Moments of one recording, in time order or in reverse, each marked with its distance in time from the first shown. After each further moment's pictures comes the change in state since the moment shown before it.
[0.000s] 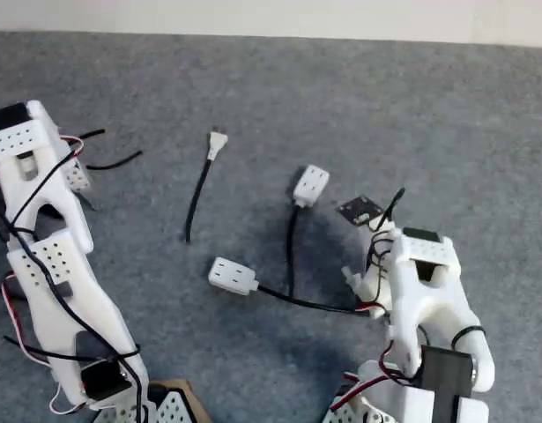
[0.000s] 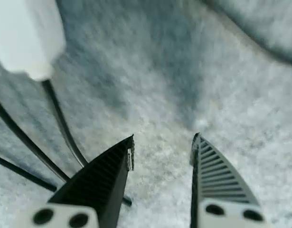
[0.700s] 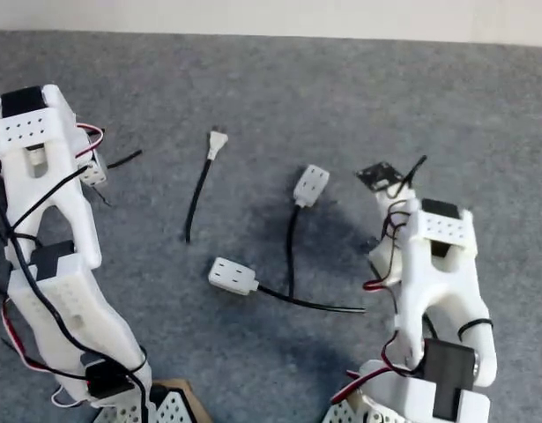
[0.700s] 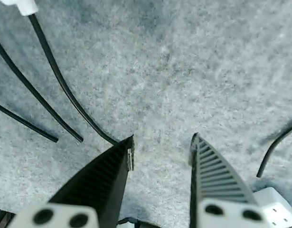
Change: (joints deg) left arm 5.5 -24.4 21.8 0.0 0.0; right arm 0.7 1.0 -14.5 4.8 -1.4
